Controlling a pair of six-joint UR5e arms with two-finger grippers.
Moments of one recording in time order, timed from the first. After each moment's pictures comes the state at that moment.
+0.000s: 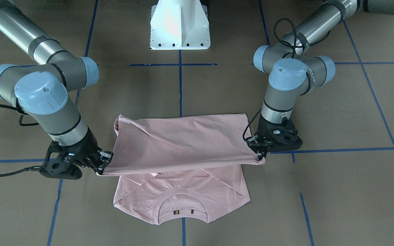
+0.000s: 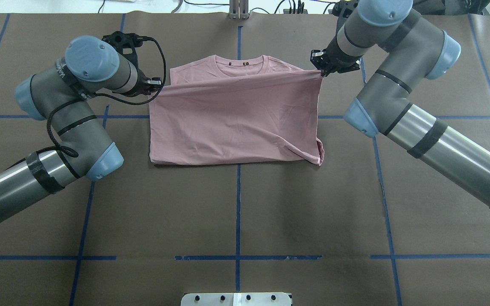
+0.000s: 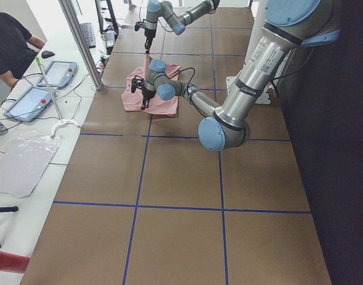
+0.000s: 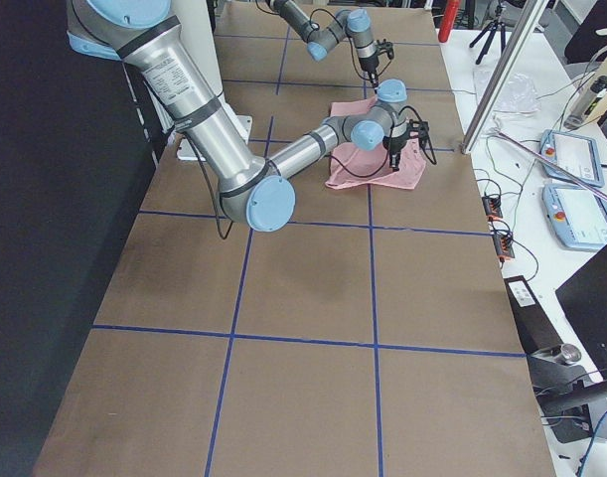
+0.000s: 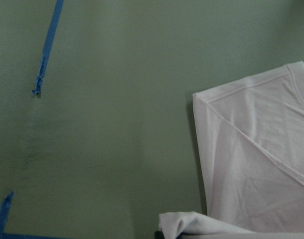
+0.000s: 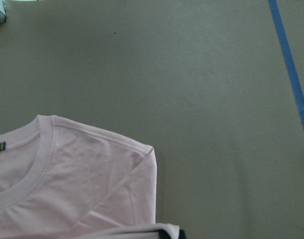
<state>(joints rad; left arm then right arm) -0.77 -2.18 -1.43 -1.95 -1.75 -1.14 0.90 -0.86 1.33 -1.26 1.98 1.11</state>
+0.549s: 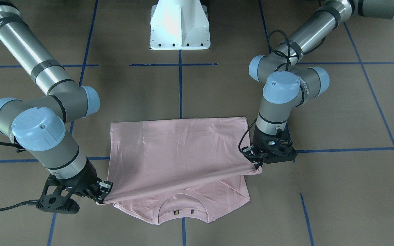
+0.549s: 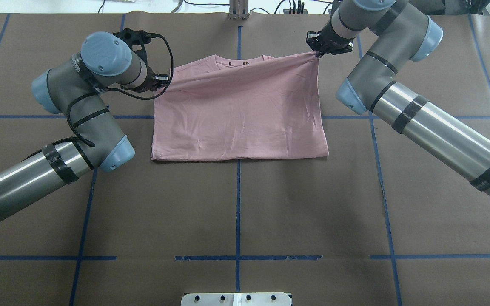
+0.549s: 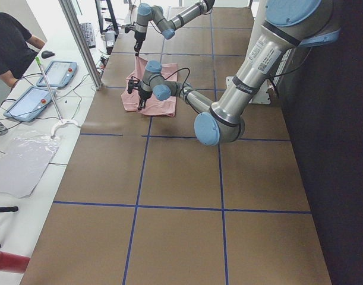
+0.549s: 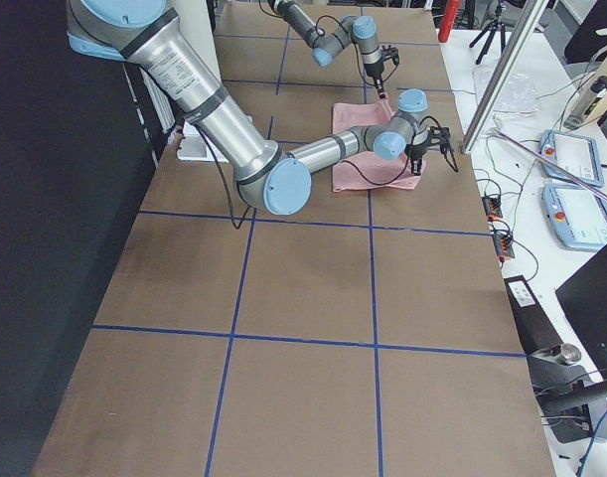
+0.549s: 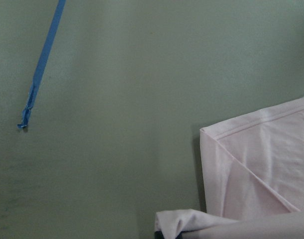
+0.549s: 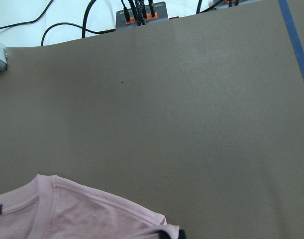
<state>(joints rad) -0.77 -2.24 -1.33 -1.99 -1.75 -1.15 0.93 -0.77 1.09 -1.05 1.97 1.12</state>
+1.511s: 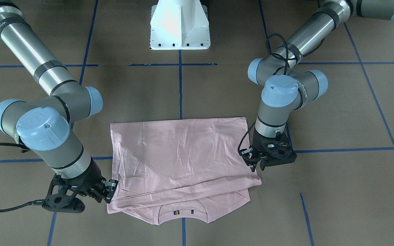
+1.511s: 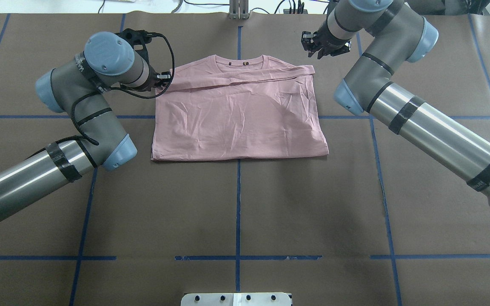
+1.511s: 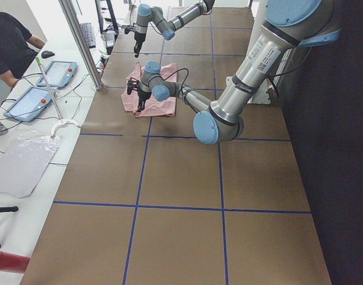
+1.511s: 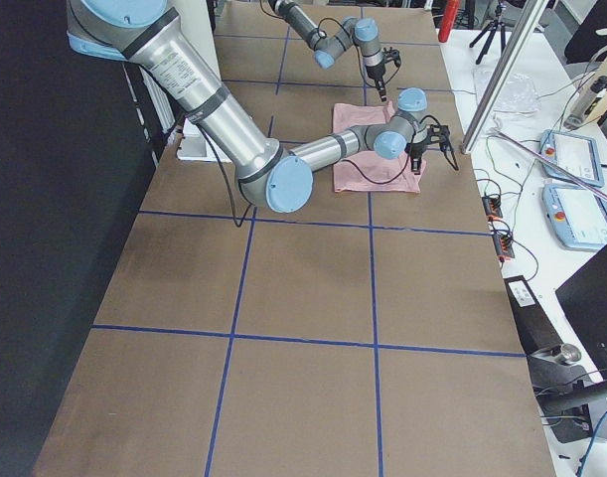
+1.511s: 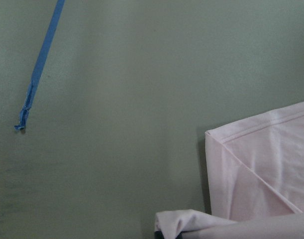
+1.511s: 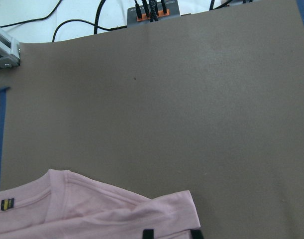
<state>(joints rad) -0.77 -2.25 -1.31 -2.01 -1.74 -1.20 0.92 -0.77 1.09 -1.04 1.98 1.12</state>
